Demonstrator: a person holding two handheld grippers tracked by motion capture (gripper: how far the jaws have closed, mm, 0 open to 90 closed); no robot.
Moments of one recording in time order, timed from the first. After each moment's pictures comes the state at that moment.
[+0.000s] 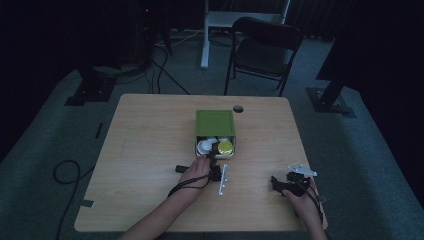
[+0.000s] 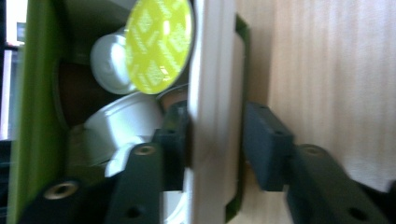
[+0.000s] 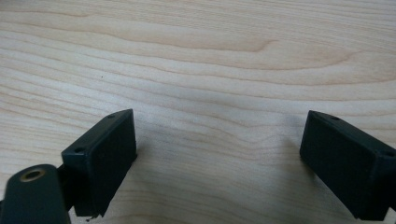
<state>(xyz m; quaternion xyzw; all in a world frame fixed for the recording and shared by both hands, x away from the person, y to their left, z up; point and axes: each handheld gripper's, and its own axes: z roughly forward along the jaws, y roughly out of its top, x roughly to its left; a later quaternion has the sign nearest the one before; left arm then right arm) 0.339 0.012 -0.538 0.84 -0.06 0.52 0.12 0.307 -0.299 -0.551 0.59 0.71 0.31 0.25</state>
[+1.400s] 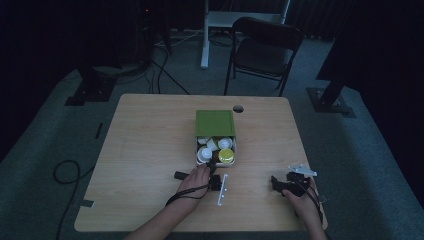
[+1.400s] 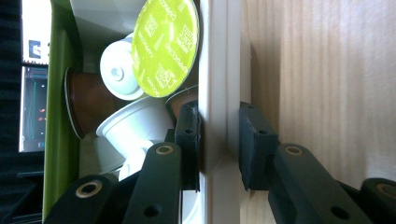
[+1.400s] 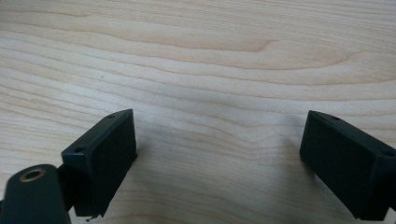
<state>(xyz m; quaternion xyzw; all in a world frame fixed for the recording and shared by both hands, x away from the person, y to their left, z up) 0.310 0.016 -0.539 0.84 -0.08 0.52 0.13 0.307 -0.299 -0.551 0.59 0.71 0.31 0.25</state>
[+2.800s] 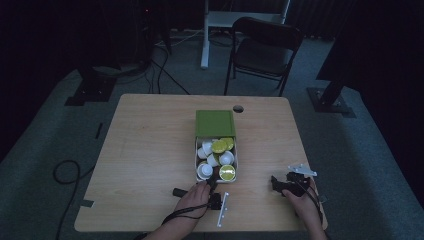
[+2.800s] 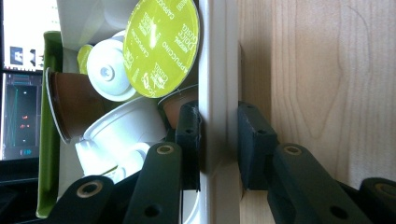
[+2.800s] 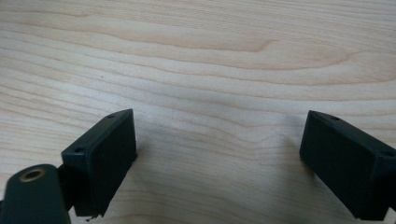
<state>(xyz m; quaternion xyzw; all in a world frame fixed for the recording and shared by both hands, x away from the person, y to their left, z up) 0.255 0.016 -0.539 0.85 -0.09 0.50 0.13 0.307 -0.299 -0.551 0.59 0.71 0.31 0.25</state>
